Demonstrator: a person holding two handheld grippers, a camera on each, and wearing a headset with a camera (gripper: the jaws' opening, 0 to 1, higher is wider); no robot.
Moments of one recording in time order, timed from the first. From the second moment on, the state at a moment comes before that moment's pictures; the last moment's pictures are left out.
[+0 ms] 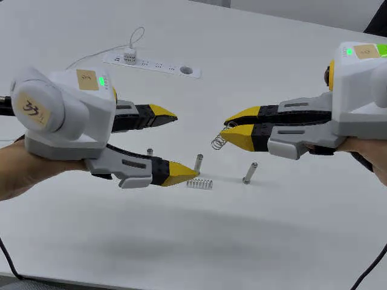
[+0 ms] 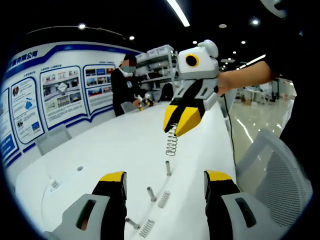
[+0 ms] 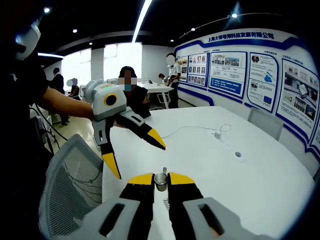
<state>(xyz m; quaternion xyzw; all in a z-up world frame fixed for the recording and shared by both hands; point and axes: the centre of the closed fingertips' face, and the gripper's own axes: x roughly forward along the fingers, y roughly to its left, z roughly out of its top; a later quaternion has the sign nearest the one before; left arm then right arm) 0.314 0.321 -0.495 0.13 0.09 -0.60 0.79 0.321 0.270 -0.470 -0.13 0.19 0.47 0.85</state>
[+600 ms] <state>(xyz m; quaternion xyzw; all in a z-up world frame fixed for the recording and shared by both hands) 0.333 0.355 -0.506 0.13 0.13 -0.57 0.80 0.356 0.191 -0.513 -0.12 0.26 0.36 0.89</state>
